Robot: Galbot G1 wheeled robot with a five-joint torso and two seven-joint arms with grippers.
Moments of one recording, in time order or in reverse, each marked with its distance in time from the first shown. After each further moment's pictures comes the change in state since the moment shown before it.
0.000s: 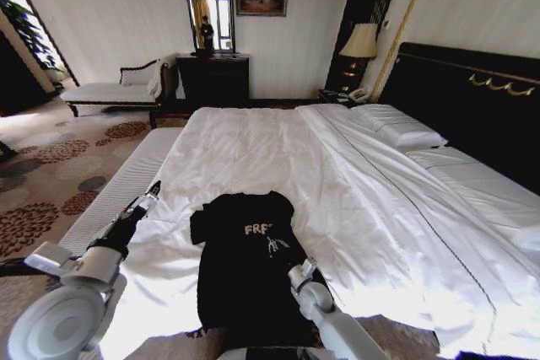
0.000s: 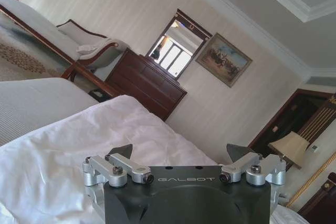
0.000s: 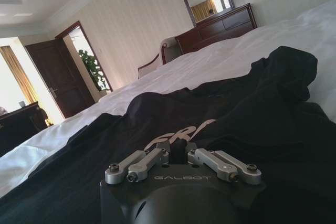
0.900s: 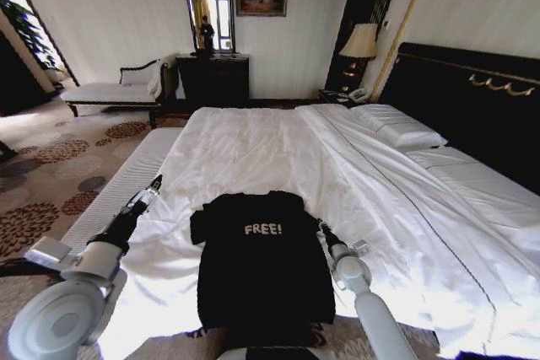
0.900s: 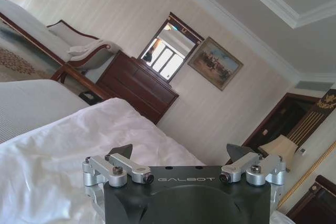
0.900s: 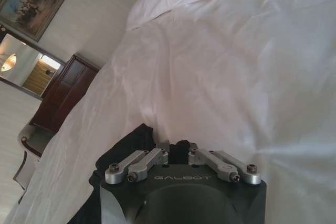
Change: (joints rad) left arm -0.021 0.023 -0.016 0.000 -0.047 -0.002 0.003; right arm -0.001 0.014 0.425 0.167 0.659 -0.281 0.421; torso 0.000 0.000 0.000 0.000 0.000
